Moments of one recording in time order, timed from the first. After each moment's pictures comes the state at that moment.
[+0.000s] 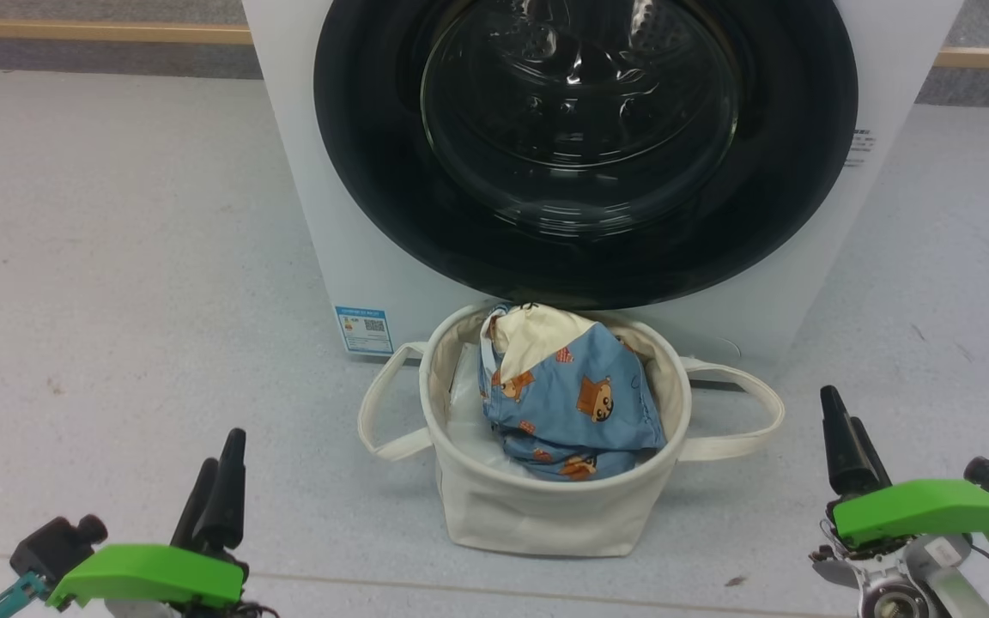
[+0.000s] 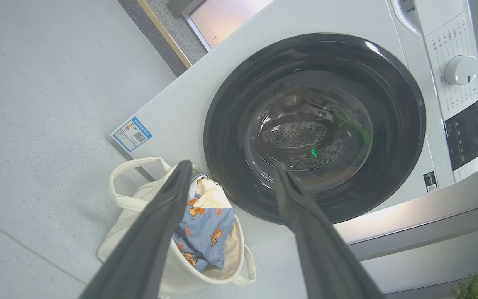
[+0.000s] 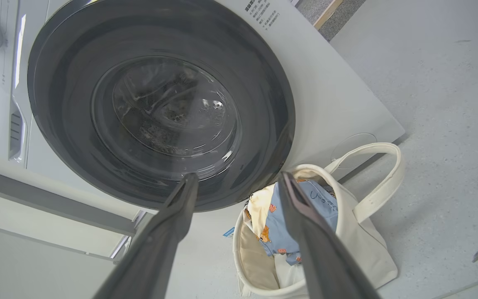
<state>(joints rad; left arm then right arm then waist) -0.10 0.16 -0.09 0.29 -1.12 -0.02 -0.04 -0.14 -0.25 0.25 0.31 1.25 0.13 -0.21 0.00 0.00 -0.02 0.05</state>
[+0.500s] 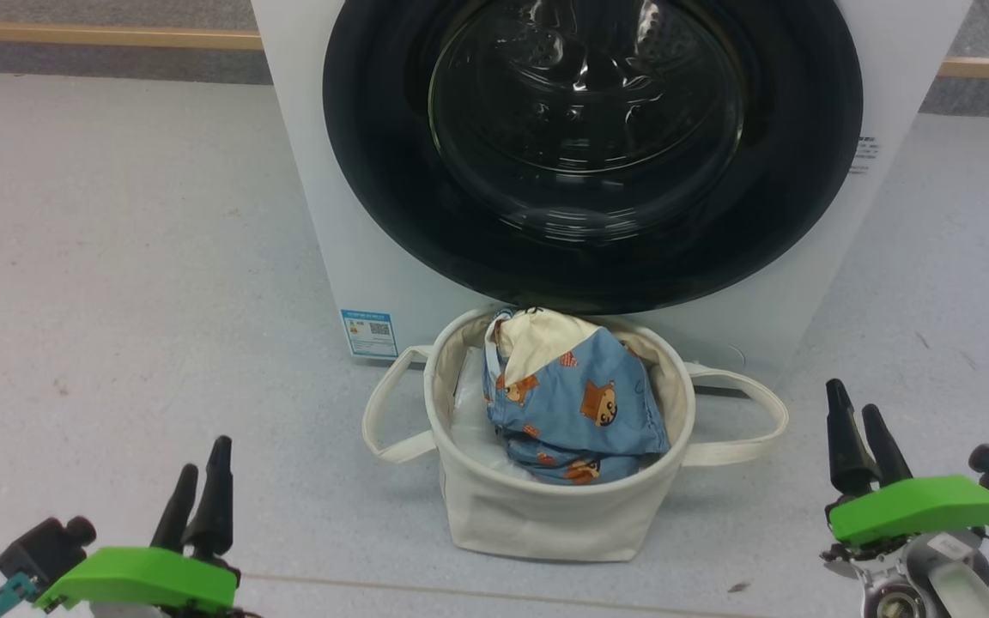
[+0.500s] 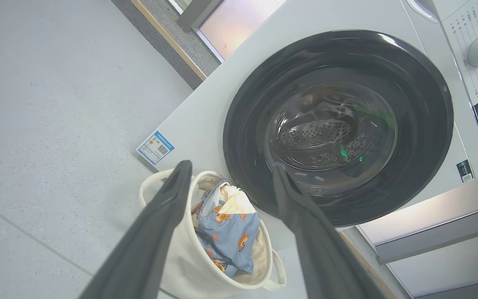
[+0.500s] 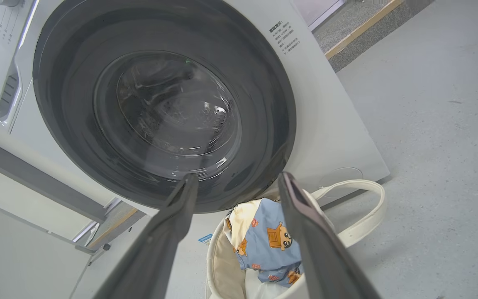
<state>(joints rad) -0.11 0.18 -0.09 0.32 -1.02 -0.01 -0.07 -0.14 -0.25 0.22 0.32 1.04 0.13 -0.22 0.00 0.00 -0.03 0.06</state>
